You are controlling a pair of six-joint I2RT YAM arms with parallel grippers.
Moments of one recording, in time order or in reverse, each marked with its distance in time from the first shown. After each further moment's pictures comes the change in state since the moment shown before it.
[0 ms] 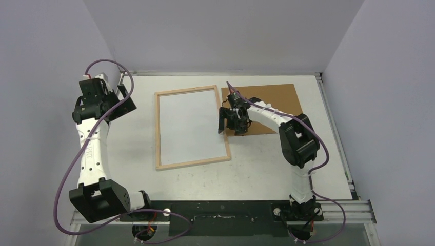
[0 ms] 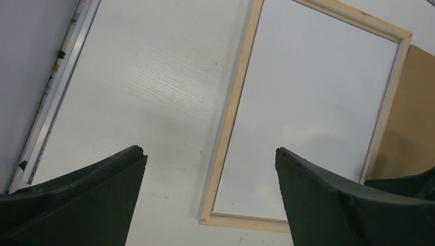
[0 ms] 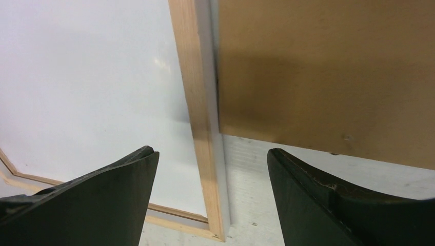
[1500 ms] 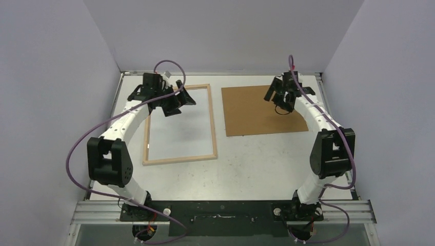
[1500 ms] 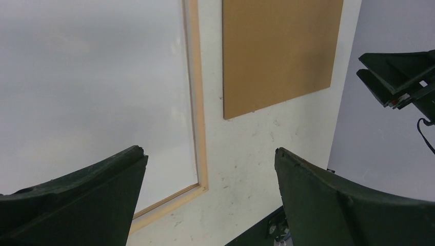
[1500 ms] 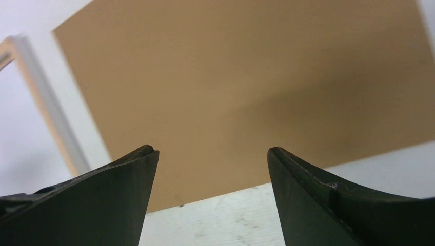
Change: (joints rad) left arm -0.397 0.295 -0.045 0.334 0.384 -0.335; right arm -0.378 -0.257 -0.058 0.101 0.167 -0.033
